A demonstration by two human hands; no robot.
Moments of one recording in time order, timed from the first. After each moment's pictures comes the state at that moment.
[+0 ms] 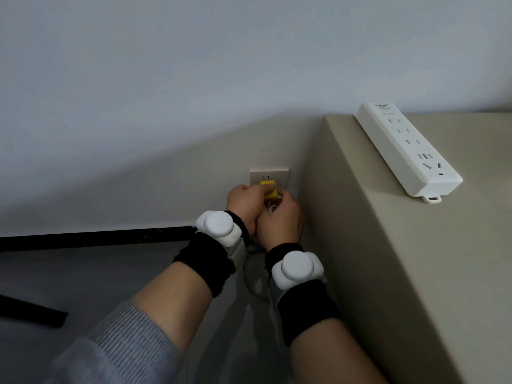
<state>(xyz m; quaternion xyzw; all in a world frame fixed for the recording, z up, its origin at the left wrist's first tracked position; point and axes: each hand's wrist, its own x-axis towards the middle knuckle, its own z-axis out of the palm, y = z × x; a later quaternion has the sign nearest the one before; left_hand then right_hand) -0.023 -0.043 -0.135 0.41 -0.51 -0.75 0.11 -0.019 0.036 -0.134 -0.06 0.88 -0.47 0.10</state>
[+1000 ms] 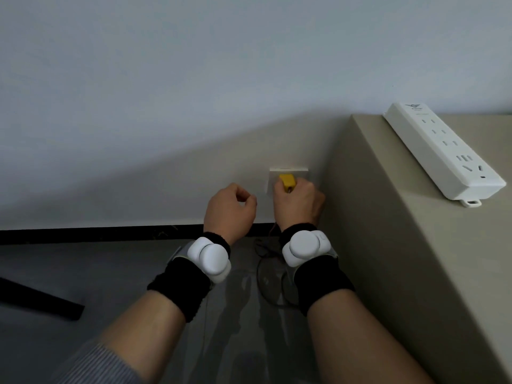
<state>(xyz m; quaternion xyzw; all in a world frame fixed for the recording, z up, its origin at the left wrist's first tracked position) 0.042 -0.092 -0.153 0.35 -0.84 -0.37 0.19 -0.043 0.007 -0.135 -0.09 0.91 -0.41 -0.03</state>
